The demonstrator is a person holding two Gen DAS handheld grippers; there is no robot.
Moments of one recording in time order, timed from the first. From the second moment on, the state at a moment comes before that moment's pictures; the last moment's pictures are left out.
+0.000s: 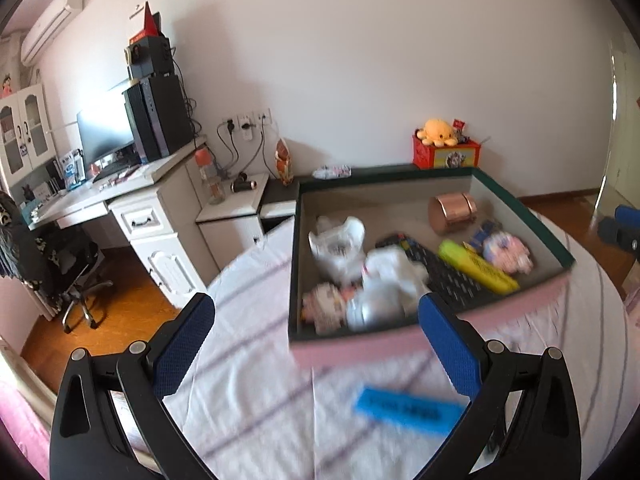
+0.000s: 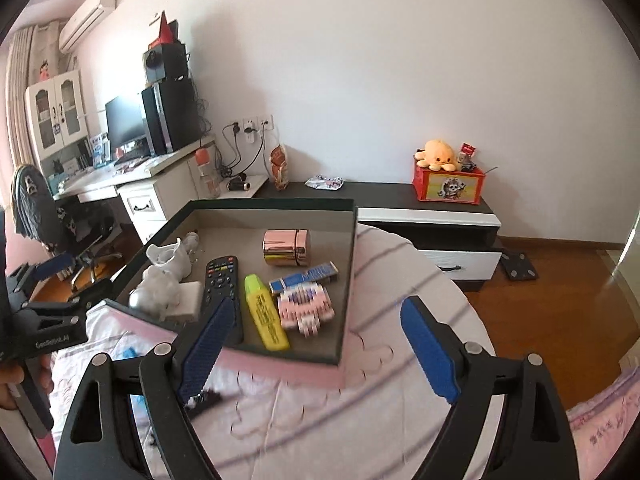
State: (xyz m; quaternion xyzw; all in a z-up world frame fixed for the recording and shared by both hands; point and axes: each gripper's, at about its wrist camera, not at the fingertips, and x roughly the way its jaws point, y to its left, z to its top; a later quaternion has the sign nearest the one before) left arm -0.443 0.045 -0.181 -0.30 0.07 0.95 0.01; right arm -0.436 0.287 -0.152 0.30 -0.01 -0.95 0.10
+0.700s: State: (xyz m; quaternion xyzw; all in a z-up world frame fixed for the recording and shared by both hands) left arm -0.444 0.086 -0.265 -0.44 0.03 0.90 -0.01; right arm -0.396 0.330 -0.167 0.31 -0.03 -0.94 0.10
